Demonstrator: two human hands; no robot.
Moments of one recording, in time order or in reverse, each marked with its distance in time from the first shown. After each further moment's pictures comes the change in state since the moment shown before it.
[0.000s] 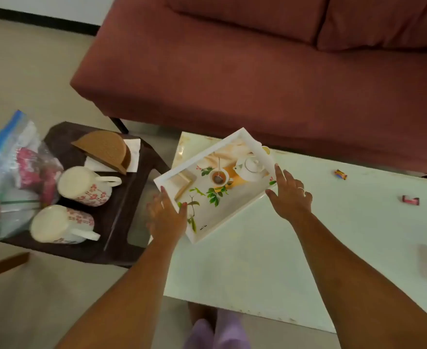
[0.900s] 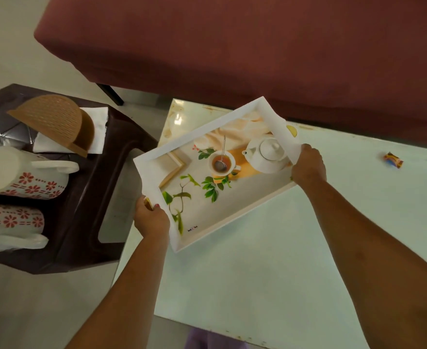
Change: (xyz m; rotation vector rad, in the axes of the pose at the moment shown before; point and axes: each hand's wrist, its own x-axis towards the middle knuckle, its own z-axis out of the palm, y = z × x) left_hand 0.067 -0.023 0.098 -0.625 0.285 -0.476; right_hand 0.135 0.028 0.075 0.313 0.001 0.236
